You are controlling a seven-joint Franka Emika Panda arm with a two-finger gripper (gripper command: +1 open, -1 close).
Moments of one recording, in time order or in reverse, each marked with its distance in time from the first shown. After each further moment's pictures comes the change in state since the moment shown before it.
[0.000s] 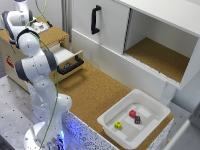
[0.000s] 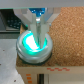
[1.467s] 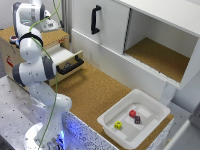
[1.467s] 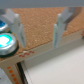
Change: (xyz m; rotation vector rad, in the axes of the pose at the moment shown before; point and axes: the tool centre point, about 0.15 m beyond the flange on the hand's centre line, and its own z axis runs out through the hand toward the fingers) arm -0.113 0.055 -0.073 0.005 0.099 0.454
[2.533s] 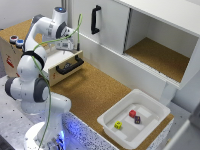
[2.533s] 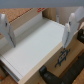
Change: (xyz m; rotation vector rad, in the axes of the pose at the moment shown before) arm -0.125 0.061 0.014 0.031 0.069 0.351
